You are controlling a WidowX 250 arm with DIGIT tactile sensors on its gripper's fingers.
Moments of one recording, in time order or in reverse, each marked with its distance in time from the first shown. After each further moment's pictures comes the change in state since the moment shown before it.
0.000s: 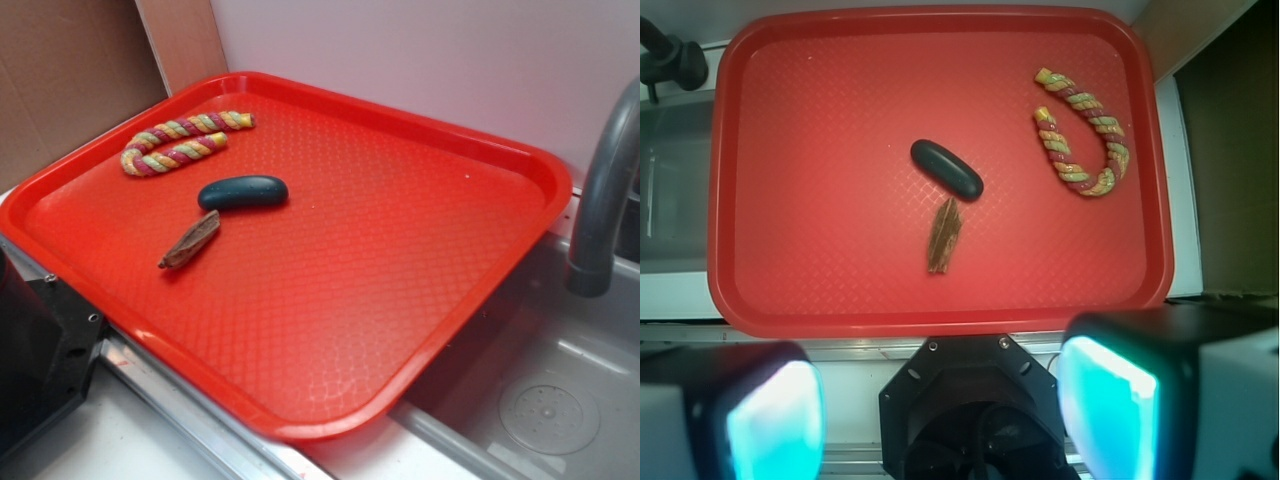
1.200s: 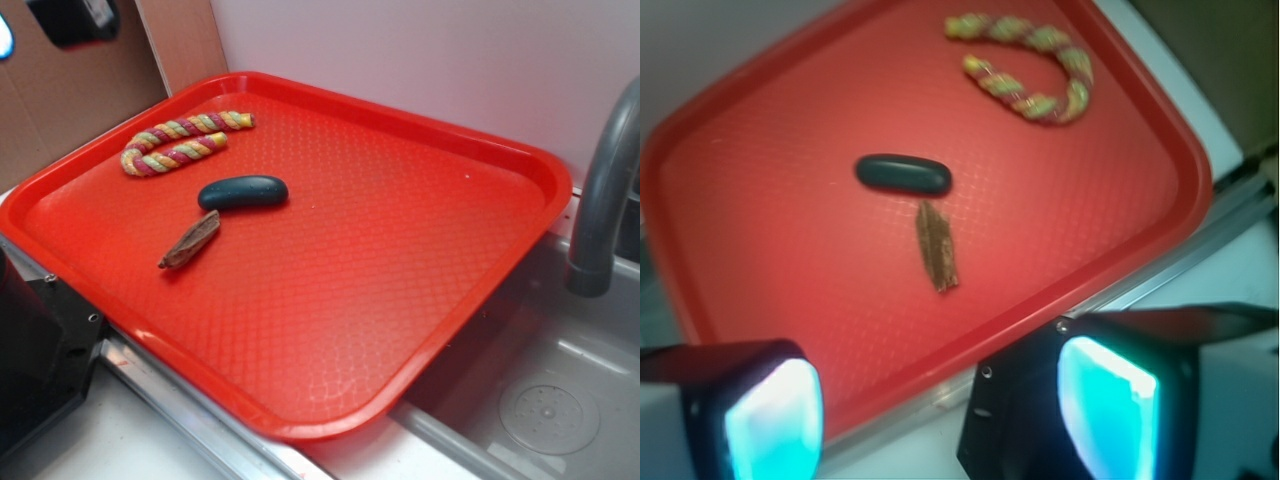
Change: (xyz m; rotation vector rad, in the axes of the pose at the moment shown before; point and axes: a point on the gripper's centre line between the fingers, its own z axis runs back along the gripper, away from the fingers) arm -0.001 0.011 -0.062 -0.048 -0.057 0.550
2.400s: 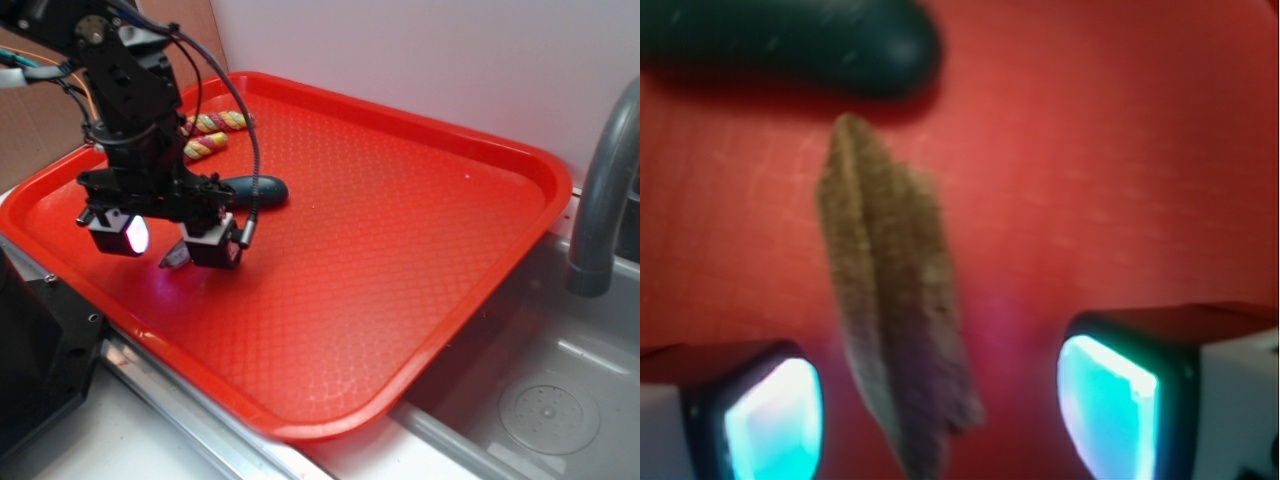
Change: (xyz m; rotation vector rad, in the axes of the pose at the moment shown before) arm 0.003 0.005 -0.163 0.178 0.064 -0.045
